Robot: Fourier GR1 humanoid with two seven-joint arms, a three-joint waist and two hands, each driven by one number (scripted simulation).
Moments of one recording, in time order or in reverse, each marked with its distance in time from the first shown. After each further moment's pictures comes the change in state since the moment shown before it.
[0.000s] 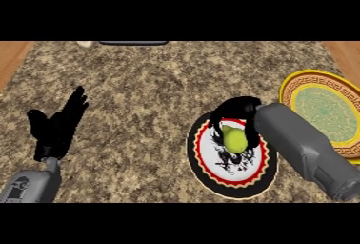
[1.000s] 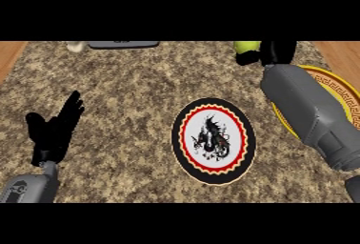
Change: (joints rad) left arm 0.027 -0.002 0.016 0.008 -0.009 0.019 0.002; right arm -0.221 0.005 -0.346 0.173 -0.013 -1.148 1.075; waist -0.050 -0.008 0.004
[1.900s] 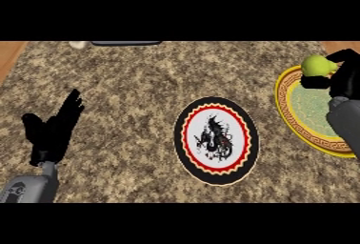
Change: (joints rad) left arm 0.007 -0.016 0.017 -0.040 -0.015 -0.015 0.010; right arm 0.413 -0.334 -0.100 -0.413 0.040 -0.098 0.237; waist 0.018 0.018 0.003
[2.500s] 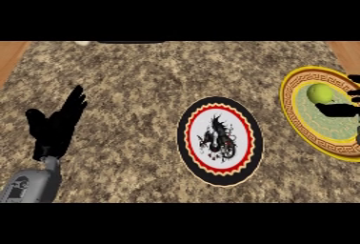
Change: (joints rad) left arm -0.038 -0.012 0.012 0.031 -0.015 -0.035 -0.009; right arm 0.225 -0.041 -0.226 -0.029 -0.275 0.212 -0.352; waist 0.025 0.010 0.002
